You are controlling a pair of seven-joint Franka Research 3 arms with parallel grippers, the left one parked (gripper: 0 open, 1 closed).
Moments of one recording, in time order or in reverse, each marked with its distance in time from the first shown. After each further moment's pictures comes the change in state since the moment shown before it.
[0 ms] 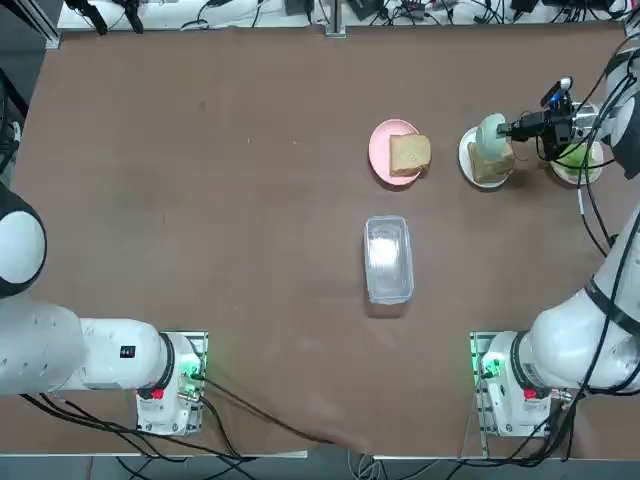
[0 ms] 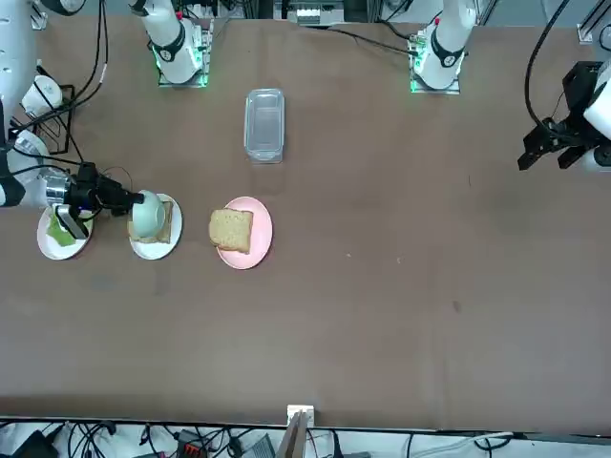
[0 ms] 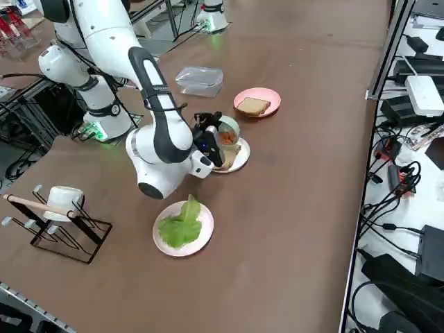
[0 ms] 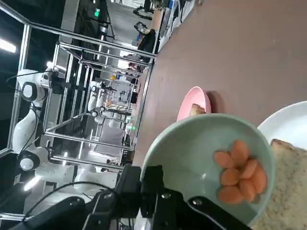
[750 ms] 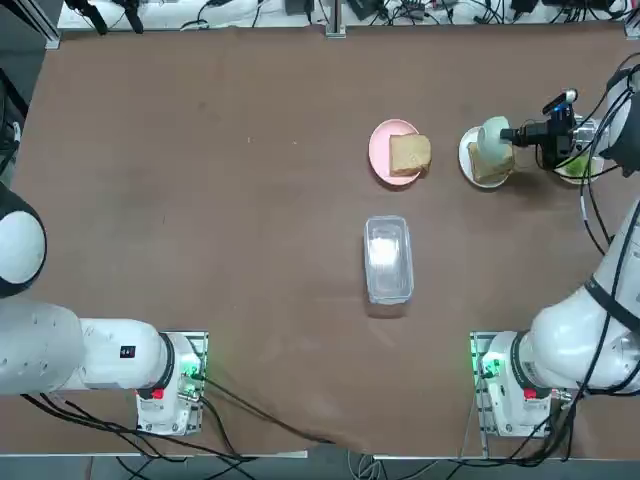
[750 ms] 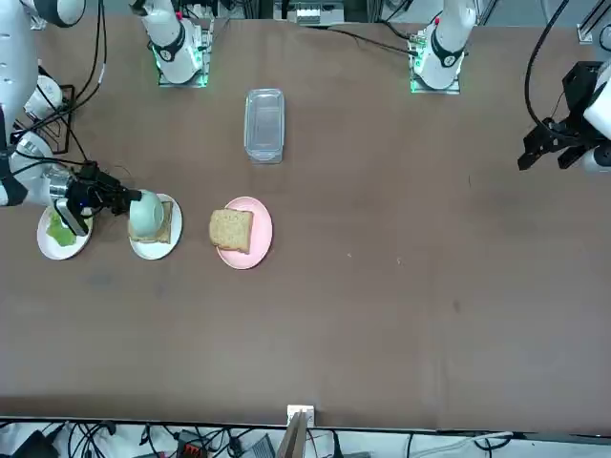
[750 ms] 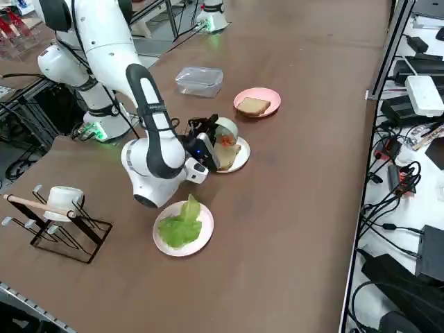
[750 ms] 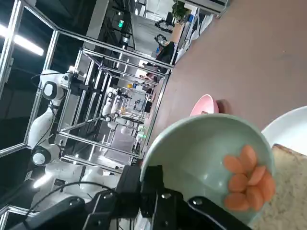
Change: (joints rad) arm -0.040 0.066 0.000 0.000 0.042 -0.078 -0.132
